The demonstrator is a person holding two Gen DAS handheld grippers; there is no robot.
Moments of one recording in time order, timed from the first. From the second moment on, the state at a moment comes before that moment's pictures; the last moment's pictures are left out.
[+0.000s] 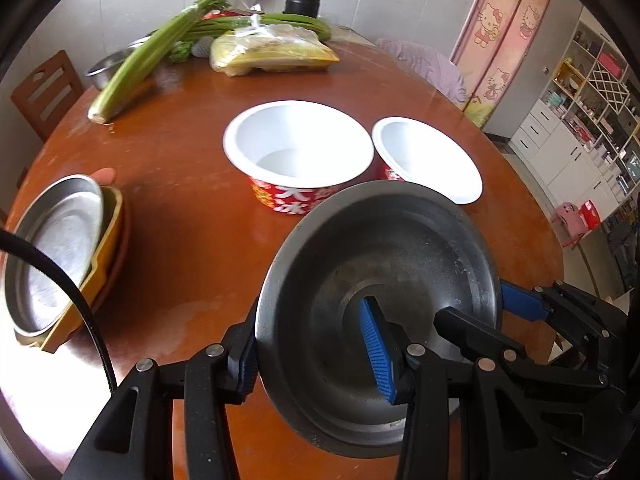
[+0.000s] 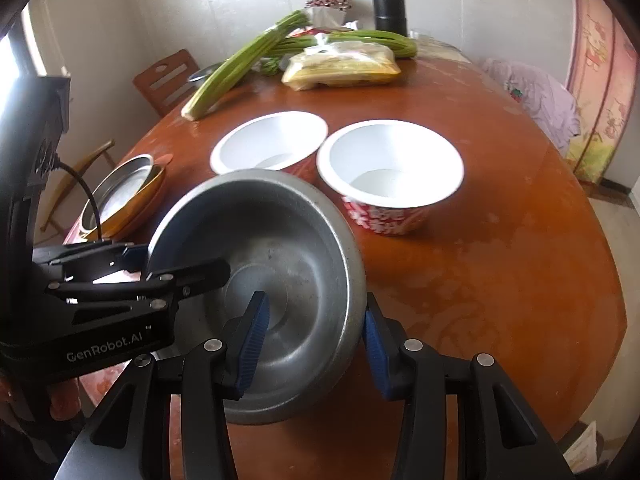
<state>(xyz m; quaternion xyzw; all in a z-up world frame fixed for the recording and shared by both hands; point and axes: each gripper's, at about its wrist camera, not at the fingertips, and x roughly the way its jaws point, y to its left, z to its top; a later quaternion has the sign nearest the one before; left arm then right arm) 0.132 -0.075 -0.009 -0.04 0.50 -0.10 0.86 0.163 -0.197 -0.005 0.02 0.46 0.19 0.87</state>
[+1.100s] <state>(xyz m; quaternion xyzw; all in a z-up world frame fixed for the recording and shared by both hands) 0.108 -0.043 -0.025 -0.04 0.51 -0.07 0.85 0.143 -0.157 -0.015 -0.01 0.47 0.23 0.85</state>
